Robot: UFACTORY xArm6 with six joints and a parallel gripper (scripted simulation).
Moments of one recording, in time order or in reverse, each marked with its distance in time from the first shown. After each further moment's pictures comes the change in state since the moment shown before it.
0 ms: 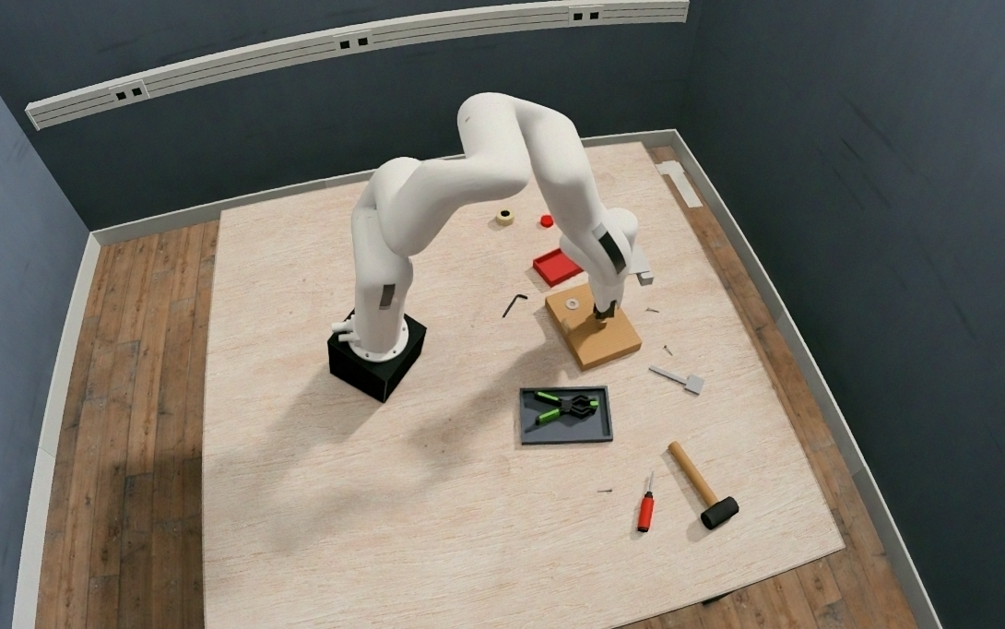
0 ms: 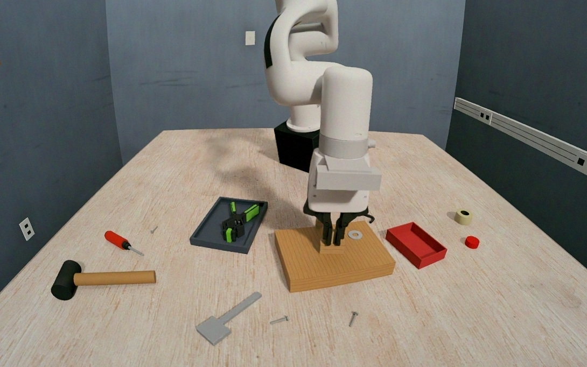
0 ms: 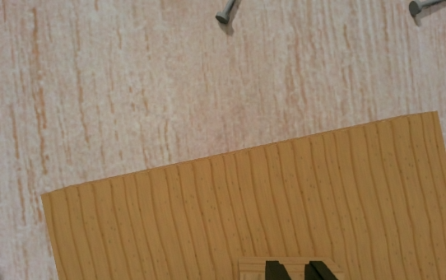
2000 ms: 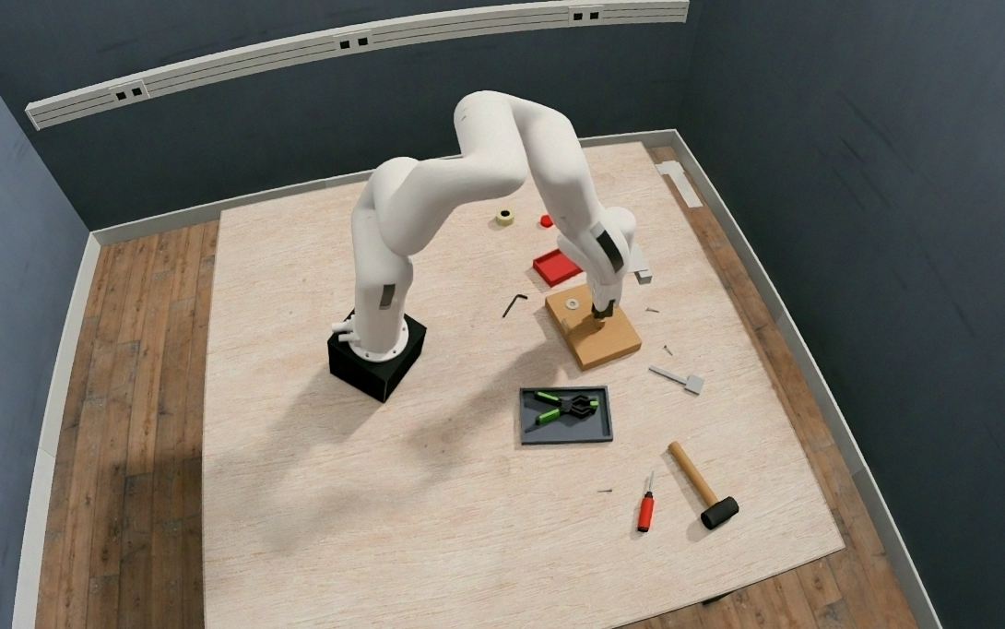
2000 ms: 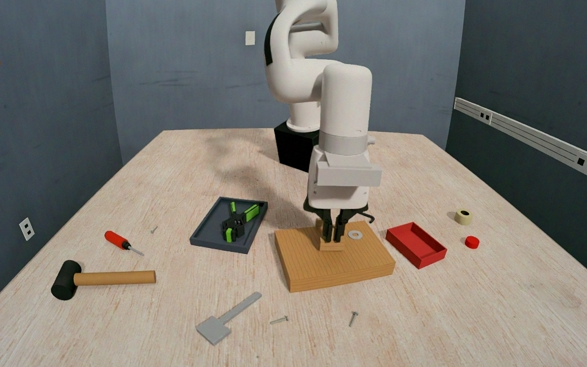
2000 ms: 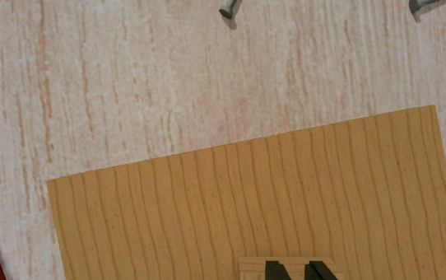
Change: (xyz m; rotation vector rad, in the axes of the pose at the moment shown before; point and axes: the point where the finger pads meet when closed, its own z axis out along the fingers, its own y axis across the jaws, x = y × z) arm -0.005 0.000 -0.004 0.000 0.000 -0.014
